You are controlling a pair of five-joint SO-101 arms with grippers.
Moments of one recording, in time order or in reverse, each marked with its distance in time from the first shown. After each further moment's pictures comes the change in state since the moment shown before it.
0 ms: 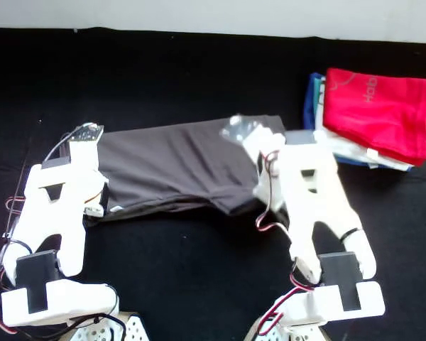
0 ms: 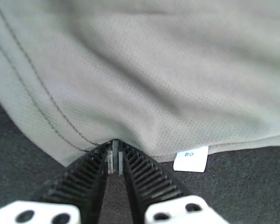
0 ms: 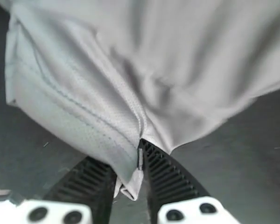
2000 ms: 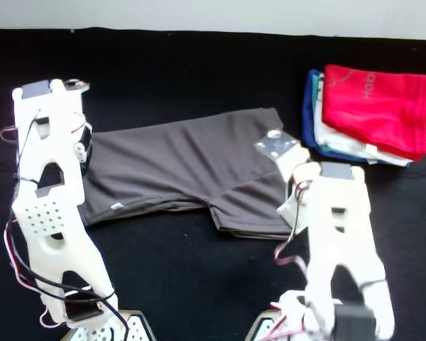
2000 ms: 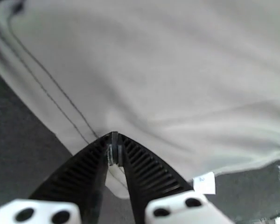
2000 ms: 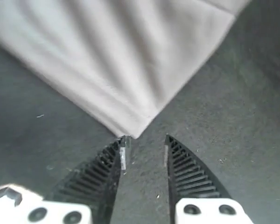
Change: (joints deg) left arm -2.9 46.7 -79.4 44.5 0.0; right arm 11.3 -24.0 22.9 -1.8 0.0
